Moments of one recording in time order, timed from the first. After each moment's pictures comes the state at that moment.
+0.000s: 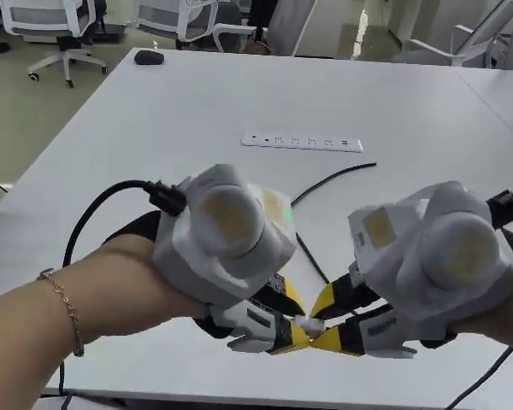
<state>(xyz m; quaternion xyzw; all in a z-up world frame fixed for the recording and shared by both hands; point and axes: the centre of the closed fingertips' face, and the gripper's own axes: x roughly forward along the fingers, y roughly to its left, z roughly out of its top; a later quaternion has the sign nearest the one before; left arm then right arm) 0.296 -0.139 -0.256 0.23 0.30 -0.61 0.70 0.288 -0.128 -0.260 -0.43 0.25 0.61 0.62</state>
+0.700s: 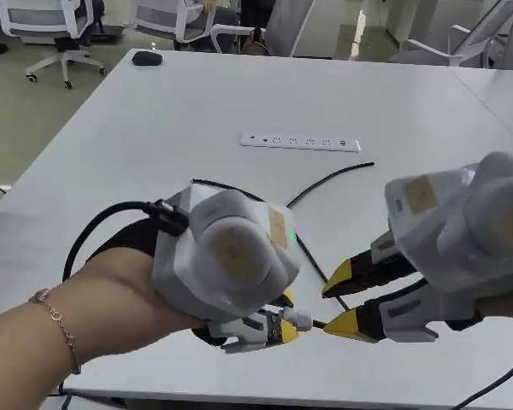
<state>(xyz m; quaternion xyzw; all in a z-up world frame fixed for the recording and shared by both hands) 0.300 -0.132 -0.251 0.37 0.22 -0.57 0.70 0.297 -0.137 -0.241 -0.26 0.32 0.62 0.67</state>
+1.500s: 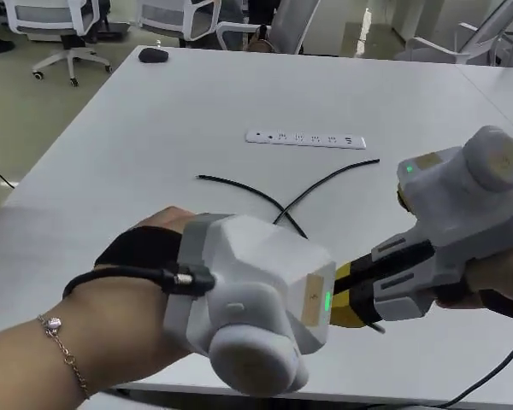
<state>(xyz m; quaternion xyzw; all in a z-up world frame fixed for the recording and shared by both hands) 0.301 -0.136 -0.240 0.46 0.13 -0.54 0.69 0.293 -0.125 -0.245 -0.19 0.33 0.62 0.69</state>
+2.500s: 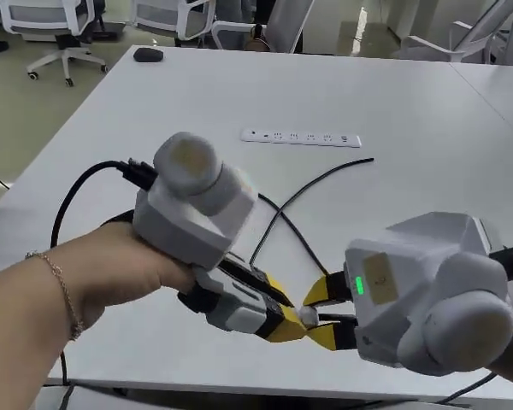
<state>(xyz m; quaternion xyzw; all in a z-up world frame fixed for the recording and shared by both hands) 0.292 -0.131 -0.254 0.12 0.35 -0.58 0.72 0.286 -0.125 -0.260 -0.46 0.21 0.57 0.64</state>
